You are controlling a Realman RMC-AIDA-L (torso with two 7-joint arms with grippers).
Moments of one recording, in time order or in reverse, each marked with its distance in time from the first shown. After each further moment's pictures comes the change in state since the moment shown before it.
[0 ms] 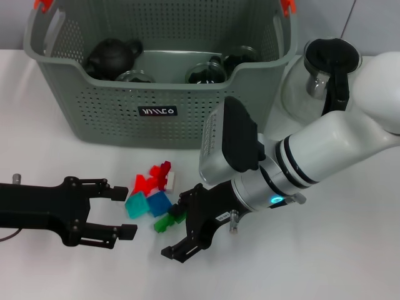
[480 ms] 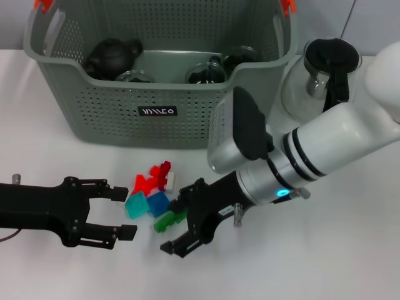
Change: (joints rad) left arm 0.001 0.000 0.000 0.003 0.000 0.006 -0.001; right arm -0.008 -0.012 0.072 -0.009 -0.005 -0.065 -0.022
